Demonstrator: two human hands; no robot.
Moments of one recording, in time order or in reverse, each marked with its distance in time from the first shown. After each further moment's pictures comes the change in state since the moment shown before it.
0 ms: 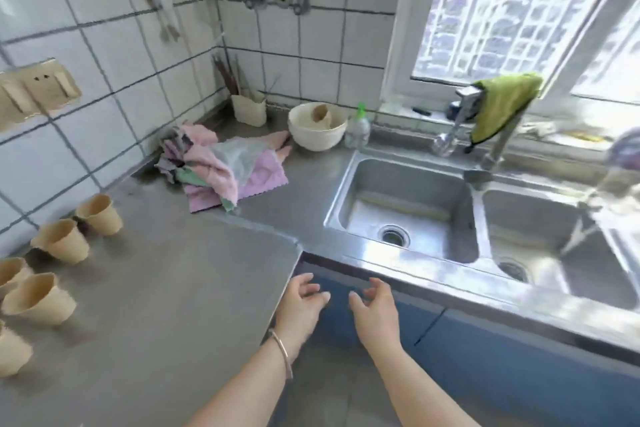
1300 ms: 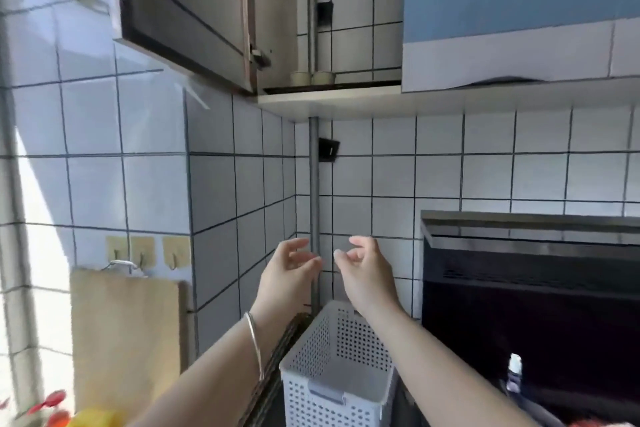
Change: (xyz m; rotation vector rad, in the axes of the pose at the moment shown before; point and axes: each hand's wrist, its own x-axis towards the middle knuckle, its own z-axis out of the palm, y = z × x) left_hand -0.498 0.345 0.827 -0.059 -1.636 0.785; right_hand -0.150 0.114 -0.916 -0.051 1.660 0.065
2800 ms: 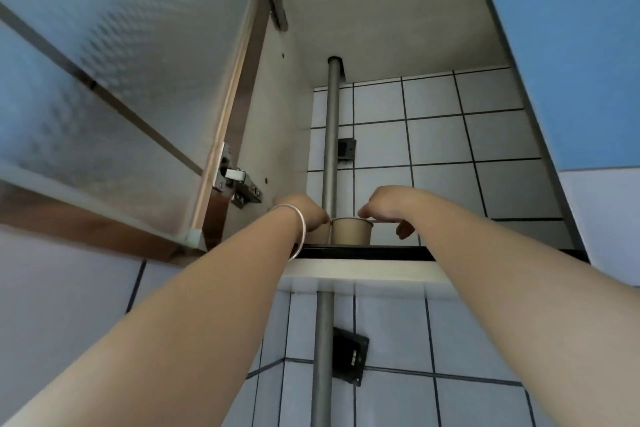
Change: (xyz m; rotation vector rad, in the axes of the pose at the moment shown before) left_hand 0.515 0.213 0.019 0.932 0.128 0.333; right_hand 0.496 -0.200 0.006 -0.830 -0.038 -0.213
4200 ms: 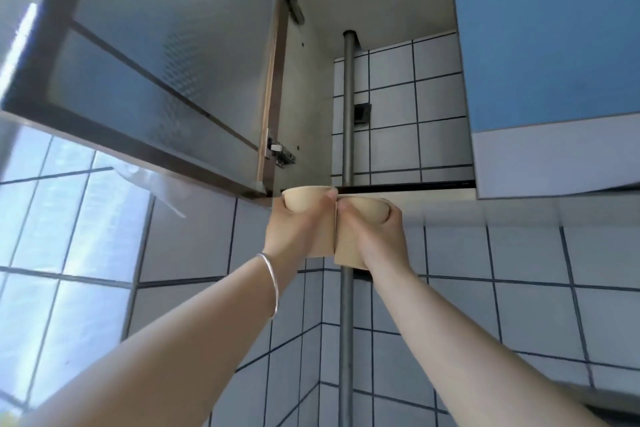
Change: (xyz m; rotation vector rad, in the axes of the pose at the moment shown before) left_hand -0.241 0.002 -0.002 -1.049 0.318 -0.229; right_hand -0.206 0.003 0.081 1.434 0.195 0.085
